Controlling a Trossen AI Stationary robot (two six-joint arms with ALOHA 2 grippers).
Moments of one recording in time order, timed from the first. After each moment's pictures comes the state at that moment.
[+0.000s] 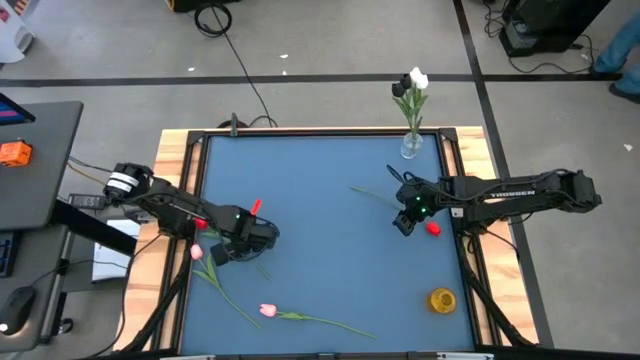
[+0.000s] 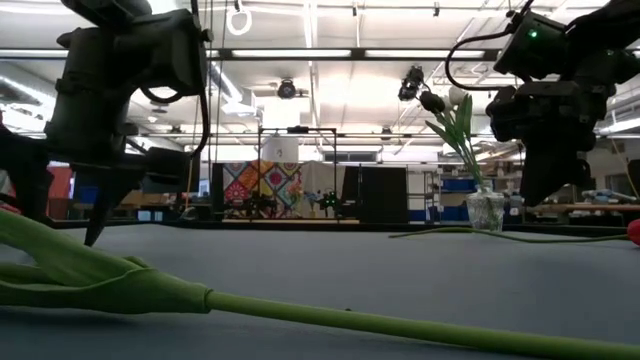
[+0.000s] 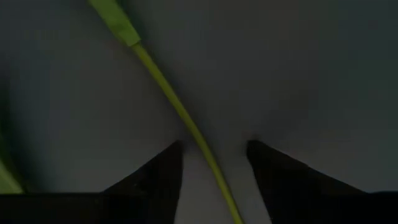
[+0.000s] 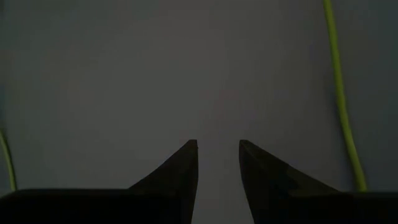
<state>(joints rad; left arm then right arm) -0.22 1.53 0.75 -0.74 0.13 -2.26 -0.16 0.96 0.45 -0.51 -0.18 0.69</state>
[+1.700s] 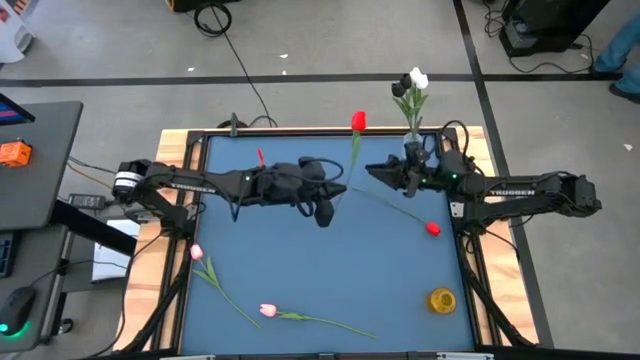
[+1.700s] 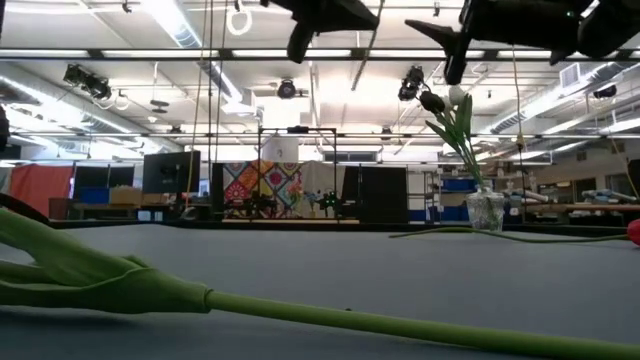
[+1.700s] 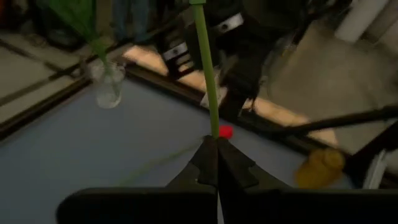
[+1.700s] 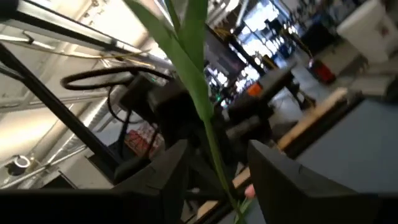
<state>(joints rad) -0.02 1.56 1.26 0.03 -0.22 -0.37 -0.25 0.96 0.47 0.71 -0.18 0.84</state>
